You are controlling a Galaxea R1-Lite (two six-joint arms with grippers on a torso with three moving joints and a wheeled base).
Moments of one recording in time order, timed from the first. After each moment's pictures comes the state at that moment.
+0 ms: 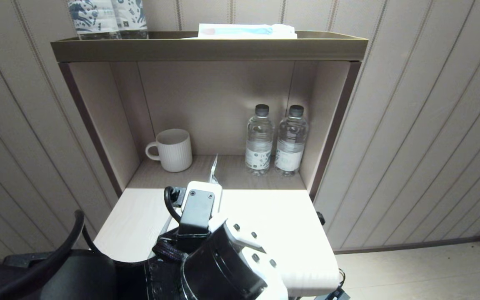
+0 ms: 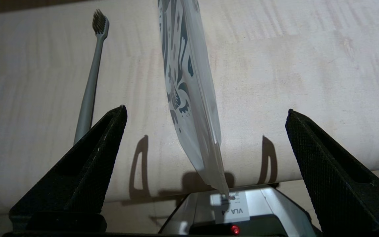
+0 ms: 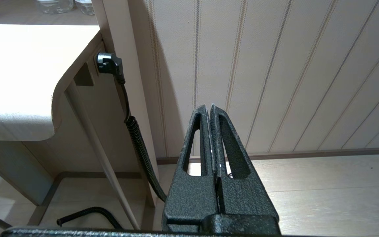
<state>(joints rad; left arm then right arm) -1.18 1.72 -0.98 0.07 0.83 -0.63 0.00 0.01 0.00 -0.07 -0.03 0.03</state>
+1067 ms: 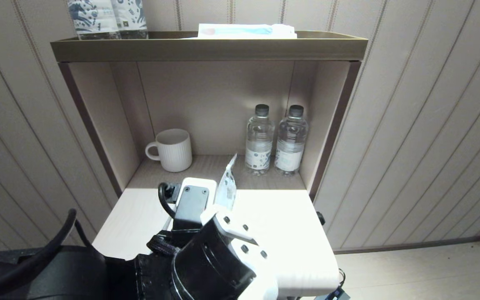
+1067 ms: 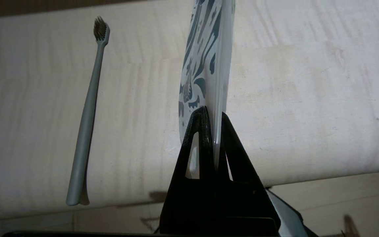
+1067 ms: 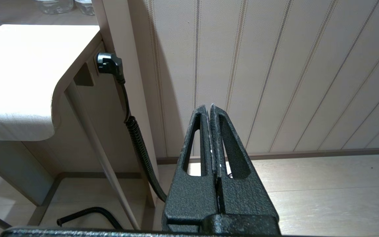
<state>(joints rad) -1.16 1.69 -0.96 0.05 0.81 -0.62 0.00 0.01 0.00 -0.07 -0.03 0.03</state>
